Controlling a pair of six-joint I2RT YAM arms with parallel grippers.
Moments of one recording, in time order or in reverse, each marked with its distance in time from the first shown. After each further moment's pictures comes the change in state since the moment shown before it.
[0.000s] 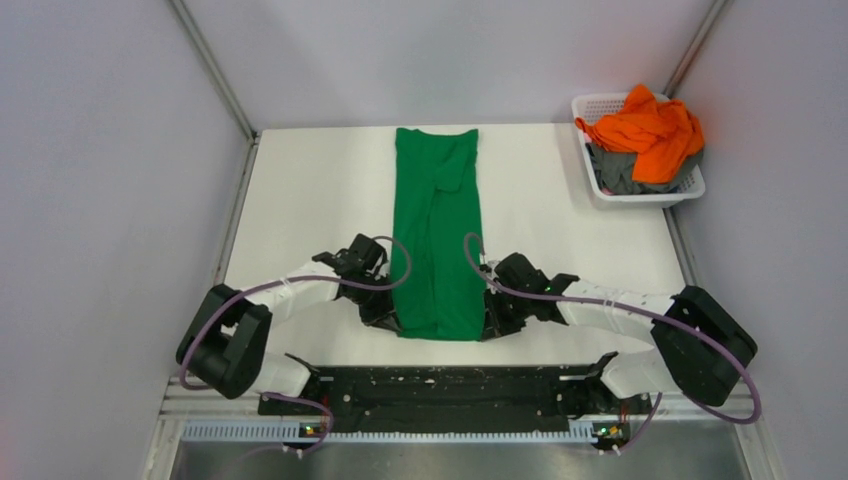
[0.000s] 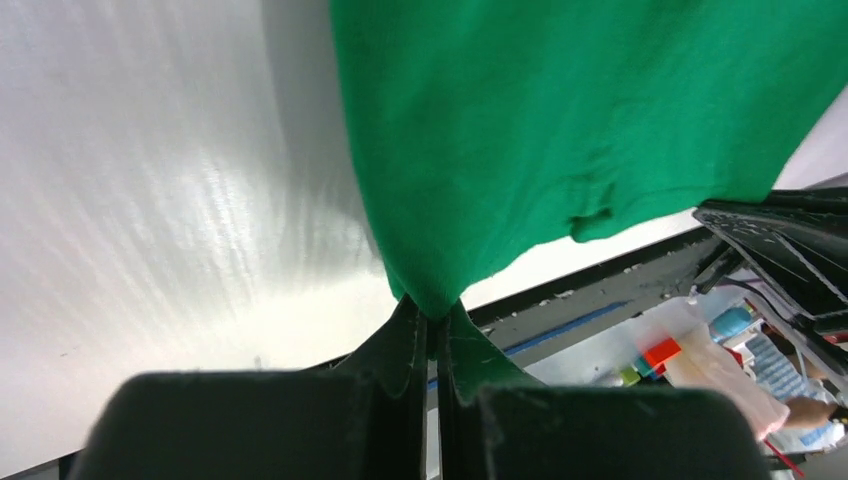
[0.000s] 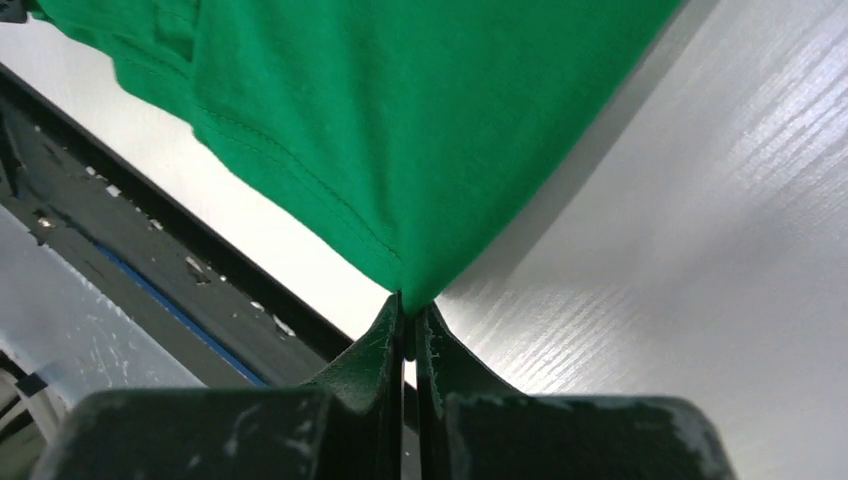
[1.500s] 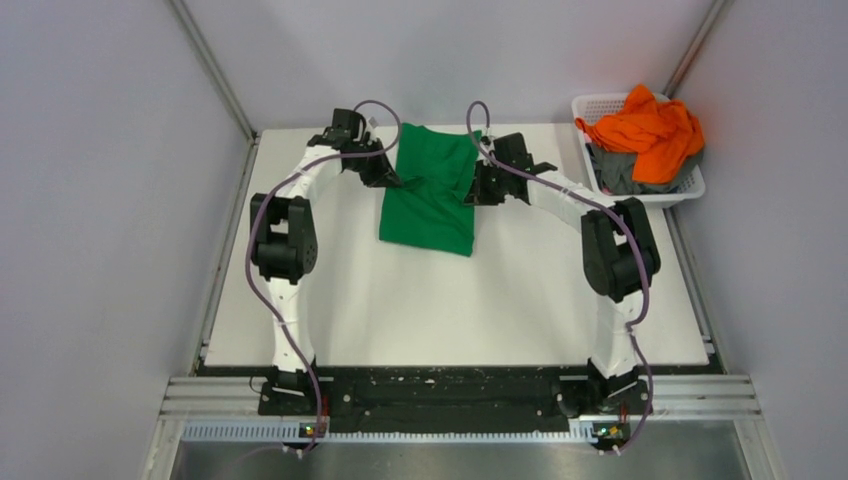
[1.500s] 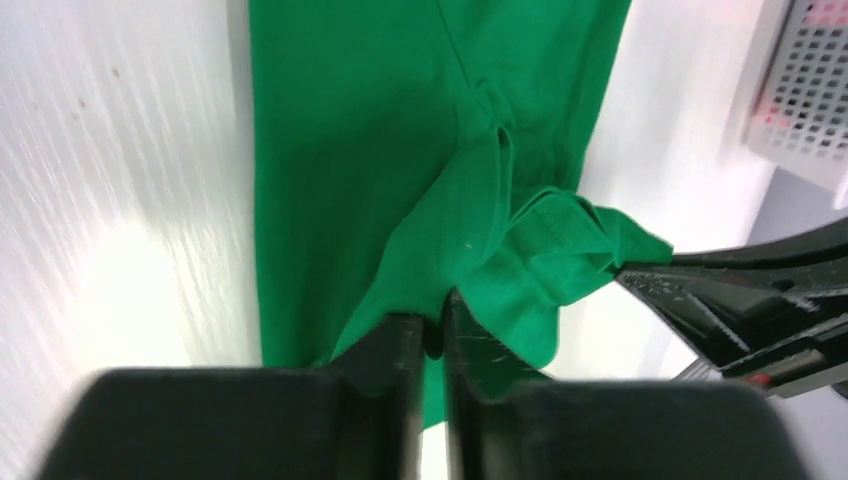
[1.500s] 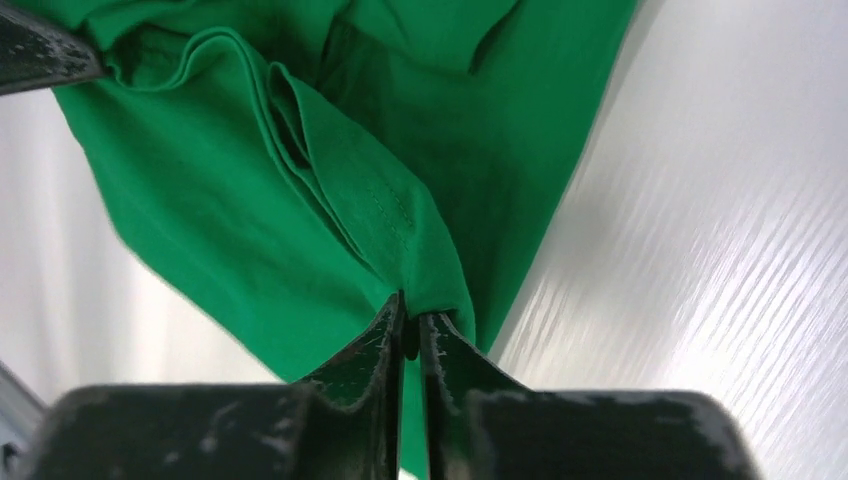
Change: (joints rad) left arm 0.359 0.793 1.204 -0.052 0.104 0.272; right arm -0.381 0.679 0.950 -0.007 0.009 -0.117
